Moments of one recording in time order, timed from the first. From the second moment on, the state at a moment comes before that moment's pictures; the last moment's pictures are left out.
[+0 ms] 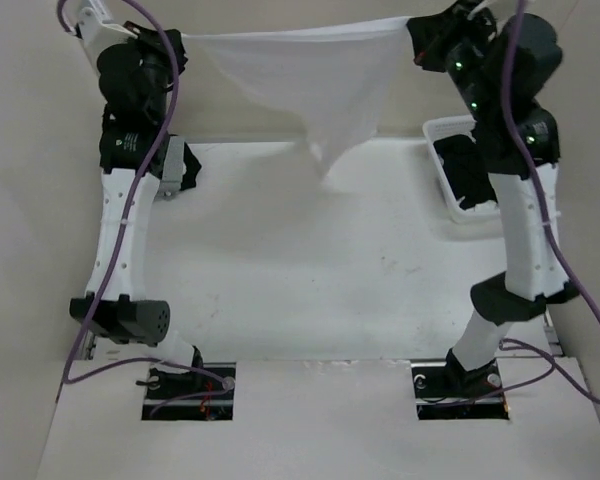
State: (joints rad) left arm -0.11 1.63 2.01 -0.21 -0.17 -0.74; right arm 0.41 1.83 2.64 -0.61 0.11 0.36
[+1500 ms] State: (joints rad) left arm -0.39 0.41 0.67 -0.66 -0.41 -0.94; right arm 1.36 0.67 0.61 -0.72 0.54 1.27
